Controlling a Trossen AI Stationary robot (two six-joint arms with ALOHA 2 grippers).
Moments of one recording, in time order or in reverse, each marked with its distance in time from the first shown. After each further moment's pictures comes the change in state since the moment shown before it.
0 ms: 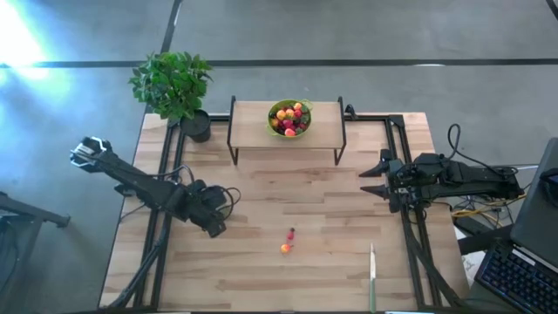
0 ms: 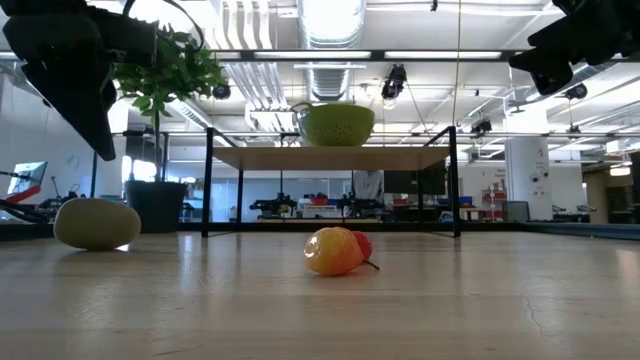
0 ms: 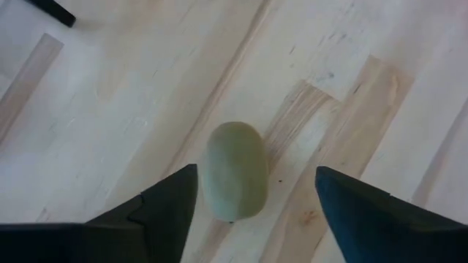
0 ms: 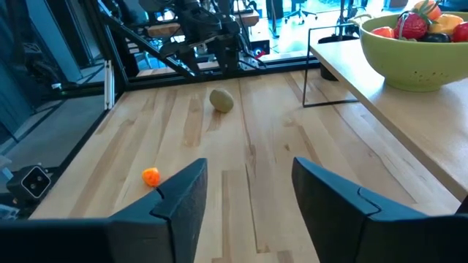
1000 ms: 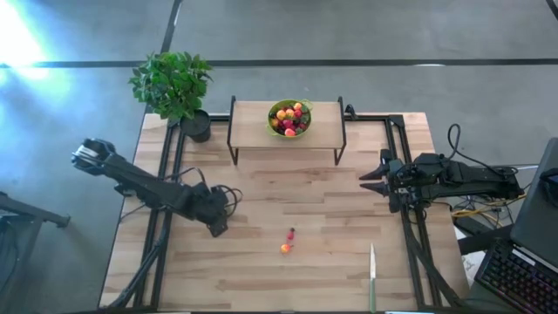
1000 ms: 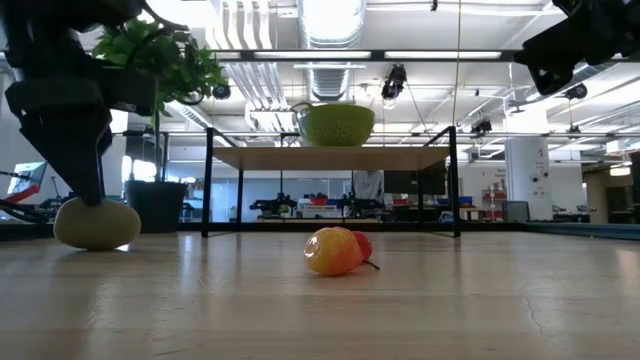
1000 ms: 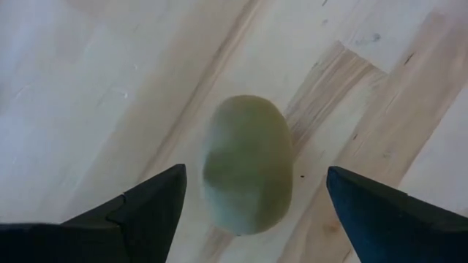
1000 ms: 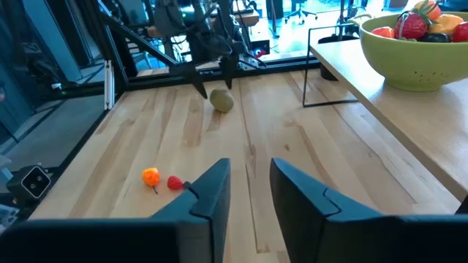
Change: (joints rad) left arm 0.062 0.040 -0.149 0.166 0.088 0.019; right arm 0.000 0.000 0.000 0.000 0.000 0.000
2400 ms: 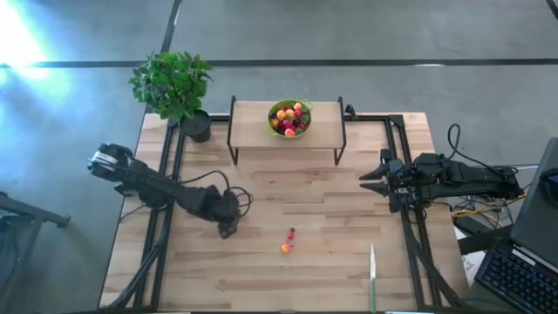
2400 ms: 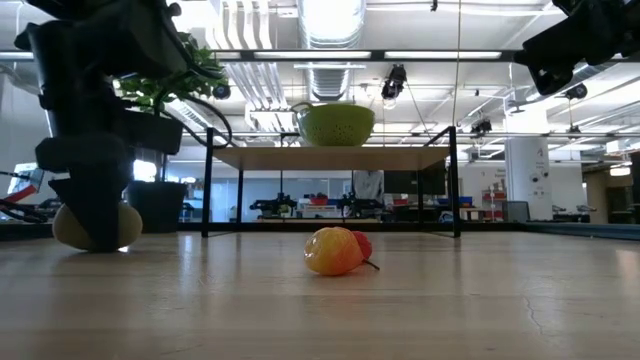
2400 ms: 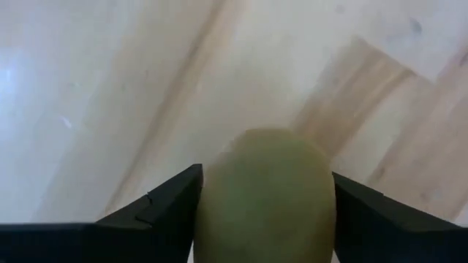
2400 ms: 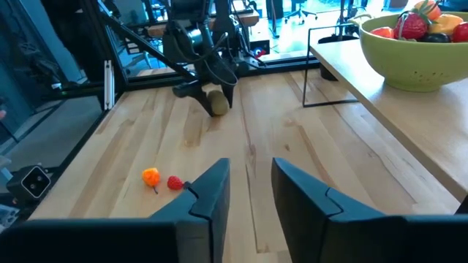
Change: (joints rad) left arm 0.088 0.224 0.010 0.156 0.055 0.110; right arm 0.000 0.000 0.000 0.000 0.000 0.000
